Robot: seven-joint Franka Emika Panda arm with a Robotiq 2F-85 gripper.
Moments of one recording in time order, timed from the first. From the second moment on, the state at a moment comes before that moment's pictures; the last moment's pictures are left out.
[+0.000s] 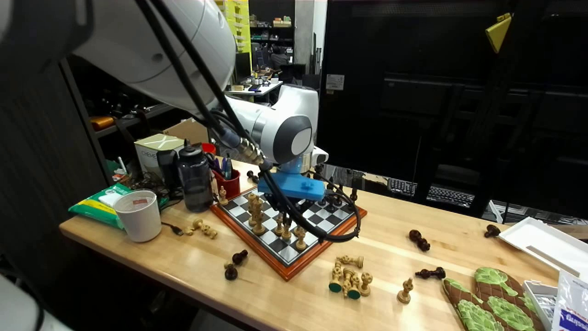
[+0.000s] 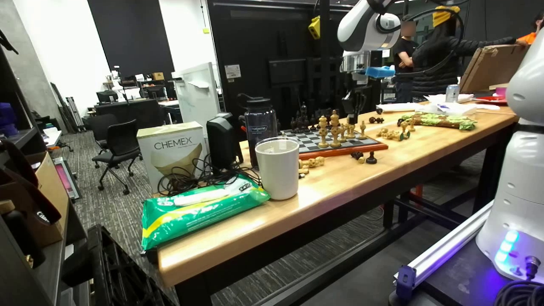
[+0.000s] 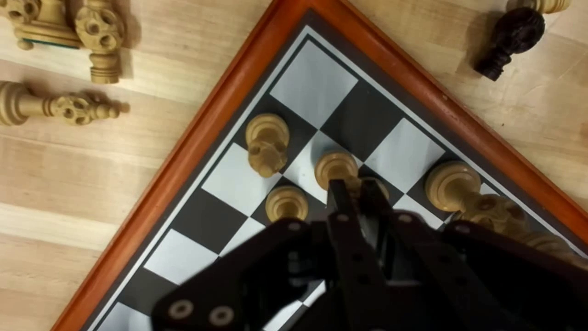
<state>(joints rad) 0.00 -0.16 -0.11 -2.40 0.03 2.25 -0.37</state>
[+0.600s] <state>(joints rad) -0.01 -0.15 -0.11 -2.39 0.04 2.25 -0.39</state>
